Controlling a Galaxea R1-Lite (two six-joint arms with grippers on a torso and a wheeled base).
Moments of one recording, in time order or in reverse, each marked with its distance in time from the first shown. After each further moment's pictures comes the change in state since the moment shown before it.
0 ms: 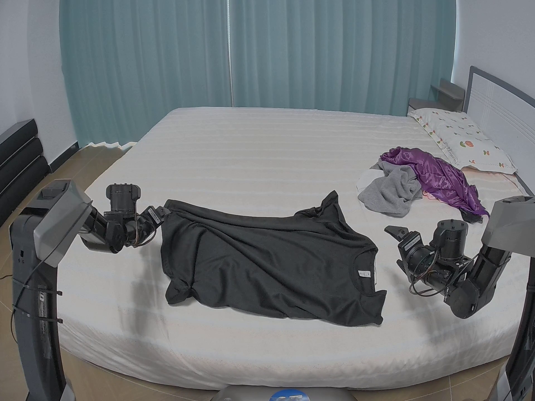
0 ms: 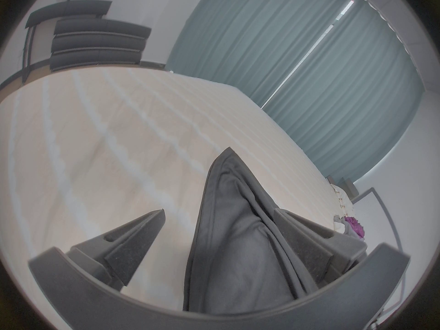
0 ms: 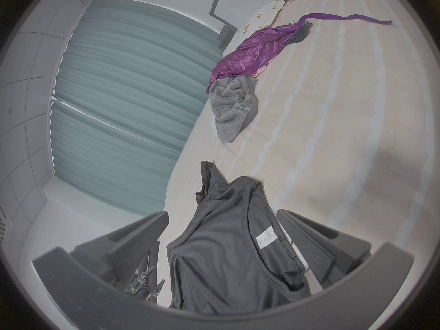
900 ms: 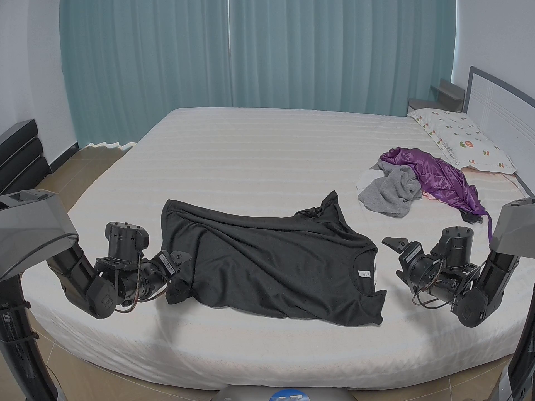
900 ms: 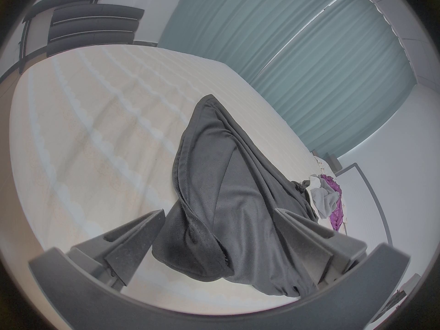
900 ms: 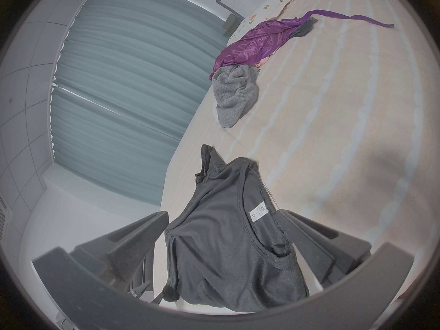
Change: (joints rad) left arm -0.224 -0.379 0.798 -0.336 0.036 -0.127; right arm 0.022 -0.063 0.109 0.001 0.058 -0.043
